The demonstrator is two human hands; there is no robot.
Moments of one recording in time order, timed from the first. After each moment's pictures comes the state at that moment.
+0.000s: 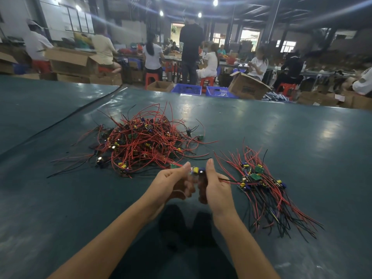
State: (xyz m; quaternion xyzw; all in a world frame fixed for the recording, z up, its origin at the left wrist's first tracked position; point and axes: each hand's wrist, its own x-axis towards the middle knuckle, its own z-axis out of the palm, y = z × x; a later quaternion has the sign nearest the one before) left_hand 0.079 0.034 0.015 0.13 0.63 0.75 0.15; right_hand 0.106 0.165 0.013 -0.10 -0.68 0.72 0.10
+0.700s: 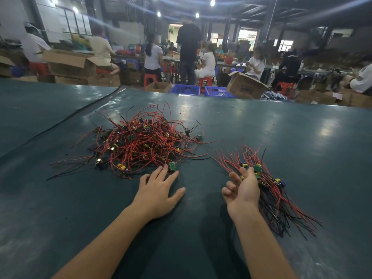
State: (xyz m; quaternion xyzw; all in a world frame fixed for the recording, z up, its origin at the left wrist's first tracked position) left_hand 0.048 0.013 -0.037 0.17 0.98 0.10 -0.02; right_hand 0.091 0.212 0.012 -0.27 -0.37 0.87 0.17
